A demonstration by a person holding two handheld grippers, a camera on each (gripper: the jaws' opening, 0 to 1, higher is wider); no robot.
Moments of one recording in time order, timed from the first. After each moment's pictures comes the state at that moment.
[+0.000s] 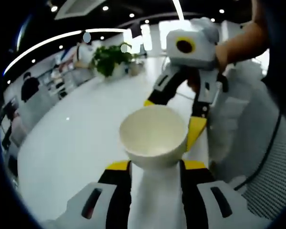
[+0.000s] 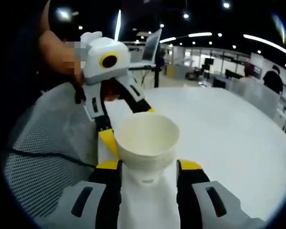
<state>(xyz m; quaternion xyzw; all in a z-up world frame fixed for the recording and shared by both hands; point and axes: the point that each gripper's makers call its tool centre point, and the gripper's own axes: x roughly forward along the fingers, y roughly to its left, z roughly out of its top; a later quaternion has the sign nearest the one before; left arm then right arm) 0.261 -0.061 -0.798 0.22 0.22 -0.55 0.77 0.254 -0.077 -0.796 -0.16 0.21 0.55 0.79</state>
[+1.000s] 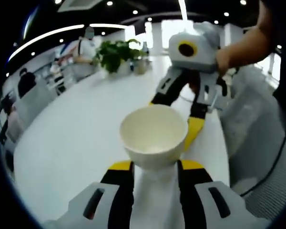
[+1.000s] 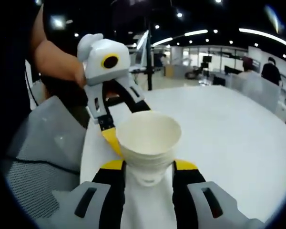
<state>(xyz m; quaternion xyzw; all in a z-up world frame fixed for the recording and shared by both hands) 0.340 -0.065 -0.788 0.20 0.25 -0.56 0.76 0.336 -0.084 -0.785 -0.13 0.22 0.55 0.79</state>
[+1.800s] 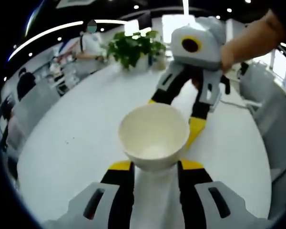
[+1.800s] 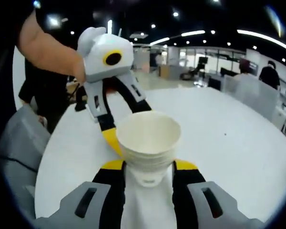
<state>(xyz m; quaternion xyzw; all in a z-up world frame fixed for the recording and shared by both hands) 0.491 -0.070 -0.783 0.24 0.25 -0.56 0.76 0.487 -0.089 -0.780 -0.15 0.21 0.54 0.80</state>
